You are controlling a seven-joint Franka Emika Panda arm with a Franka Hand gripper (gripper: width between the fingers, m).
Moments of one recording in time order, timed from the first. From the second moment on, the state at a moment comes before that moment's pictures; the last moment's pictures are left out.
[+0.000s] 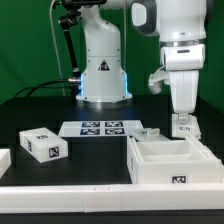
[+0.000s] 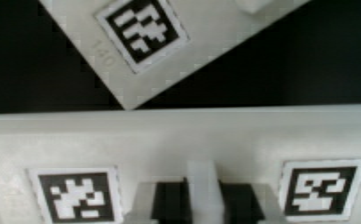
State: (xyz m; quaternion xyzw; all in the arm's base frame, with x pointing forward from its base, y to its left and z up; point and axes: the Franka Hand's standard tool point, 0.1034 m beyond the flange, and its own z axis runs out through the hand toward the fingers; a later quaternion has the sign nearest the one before) arm 0.425 0.145 0.054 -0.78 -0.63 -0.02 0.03
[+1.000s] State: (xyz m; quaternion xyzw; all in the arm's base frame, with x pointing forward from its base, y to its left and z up) arm 0.447 0.107 0.061 -0.74 -0.67 -0.02 0.03
